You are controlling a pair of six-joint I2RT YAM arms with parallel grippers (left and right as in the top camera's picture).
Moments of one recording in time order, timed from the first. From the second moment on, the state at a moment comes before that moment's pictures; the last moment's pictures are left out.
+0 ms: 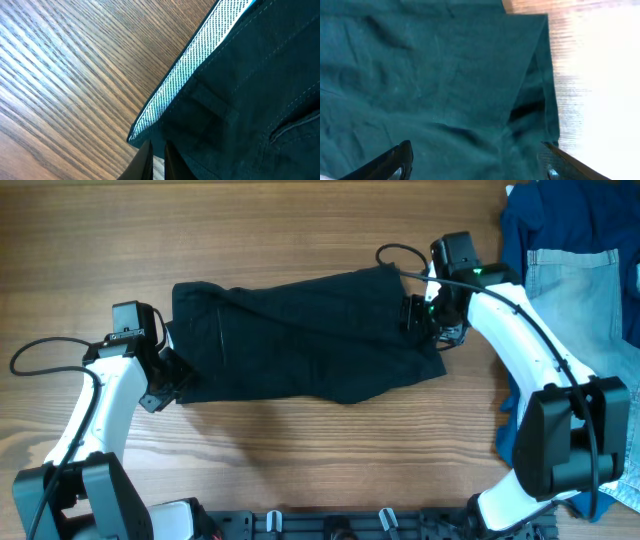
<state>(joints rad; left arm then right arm) 0.18 1.50 0.88 -0.82 -0.02 -0.64 0.18 1.79 1.30 -0.89 -0.16 0.31</state>
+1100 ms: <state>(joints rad) 0.18 1.49 1.04 -0.58 -0.02 -0.47 0.14 1.78 1.15 -0.49 -0.36 0.36</state>
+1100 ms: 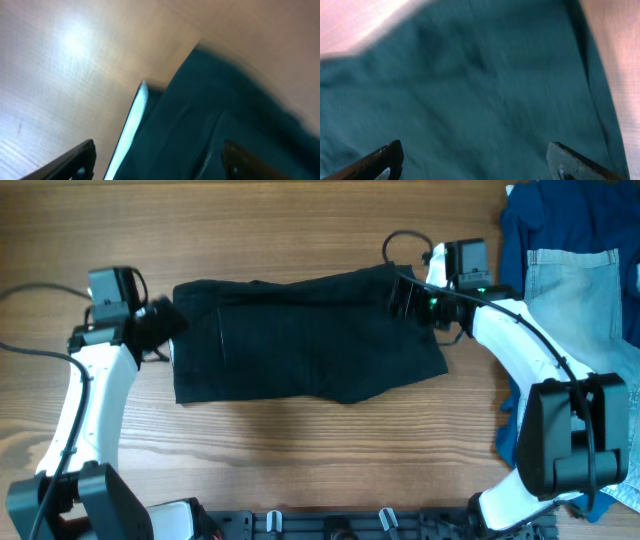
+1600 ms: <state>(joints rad) 0.18 1.80 1.06 -0.22 0.13 -0.44 0.15 1.78 1.11 -0.63 -0.26 0.33</state>
